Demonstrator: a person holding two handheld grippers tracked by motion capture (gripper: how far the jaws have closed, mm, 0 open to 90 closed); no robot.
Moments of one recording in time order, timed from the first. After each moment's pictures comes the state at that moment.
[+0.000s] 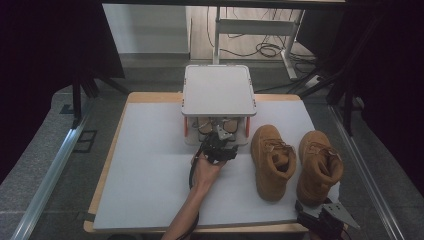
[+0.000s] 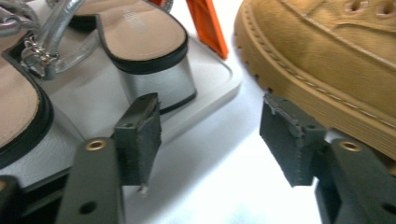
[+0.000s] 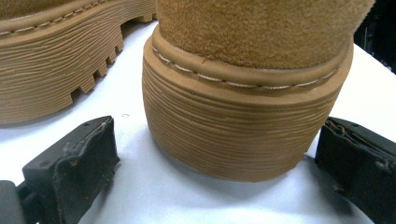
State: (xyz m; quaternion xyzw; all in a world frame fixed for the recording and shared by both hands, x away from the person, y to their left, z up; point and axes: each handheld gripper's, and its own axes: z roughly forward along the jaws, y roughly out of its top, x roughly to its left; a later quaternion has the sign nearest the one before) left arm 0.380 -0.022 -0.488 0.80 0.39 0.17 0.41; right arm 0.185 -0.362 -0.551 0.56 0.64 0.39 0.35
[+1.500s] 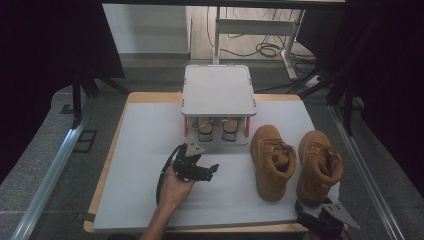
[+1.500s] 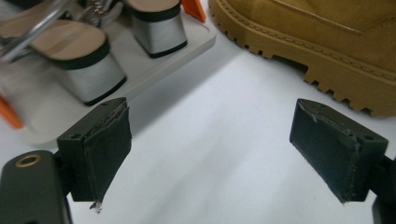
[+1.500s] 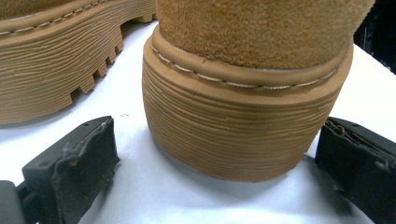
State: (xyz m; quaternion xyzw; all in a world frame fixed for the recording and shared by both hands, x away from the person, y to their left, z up) left arm 0.310 0.065 -0.459 0.82 0.35 0.15 0.42; right arm 0.185 -0.362 -0.551 0.56 0.64 0.39 0.35
